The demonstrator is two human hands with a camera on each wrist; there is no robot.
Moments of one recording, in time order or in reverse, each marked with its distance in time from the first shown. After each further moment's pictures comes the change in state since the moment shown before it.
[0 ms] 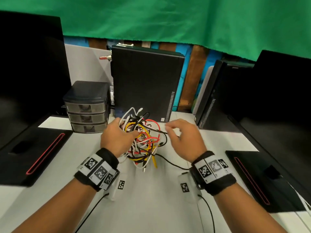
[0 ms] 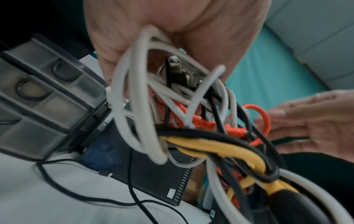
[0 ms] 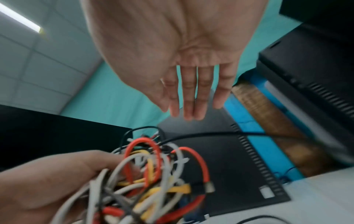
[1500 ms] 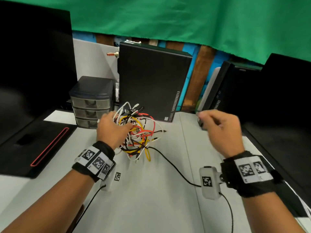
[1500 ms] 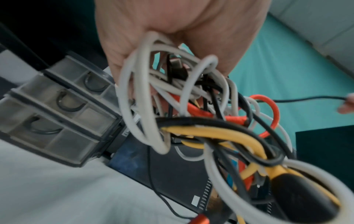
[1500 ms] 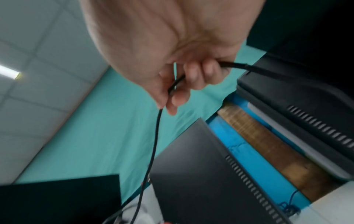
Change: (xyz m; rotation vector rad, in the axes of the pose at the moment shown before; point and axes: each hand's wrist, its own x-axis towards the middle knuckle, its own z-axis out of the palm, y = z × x) left_hand 0.022 -0.017 -0.014 -0.036 0.117 0.039; right_hand 0.003 0.019 -0.058 0.231 0.210 0.022
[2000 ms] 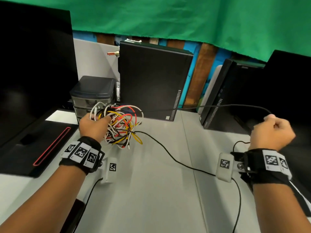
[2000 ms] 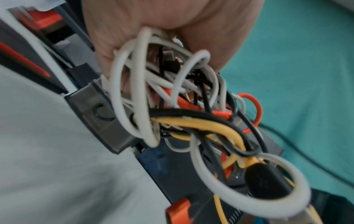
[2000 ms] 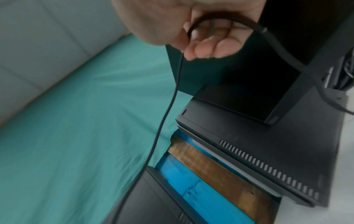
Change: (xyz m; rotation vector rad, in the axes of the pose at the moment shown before) left_hand 0.032 -0.027 -0.025 -0.301 0.212 -0.314; right_hand 0.017 0.091 -0.047 0.105 0.850 0.465
